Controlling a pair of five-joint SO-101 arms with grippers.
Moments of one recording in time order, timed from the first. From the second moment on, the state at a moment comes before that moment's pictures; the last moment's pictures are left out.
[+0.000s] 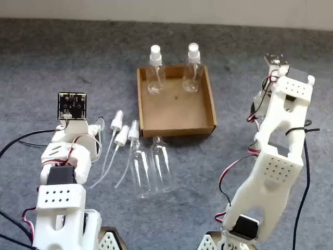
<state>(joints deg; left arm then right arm) -10.5 -60.5 71.9 33.7 -0.2 16.8 39.6 -35.6 85.1 25.1</state>
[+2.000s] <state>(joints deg) -10.5 -60.5 71.9 33.7 -0.2 17.0 43.0 -36.8 91.7 28.1</state>
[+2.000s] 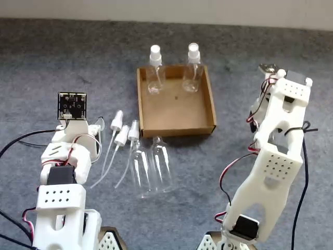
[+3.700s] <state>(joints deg) -8.0 -60.4 71.9 33.7 -3.5 13.6 42.5 -90.9 100.1 14.7</state>
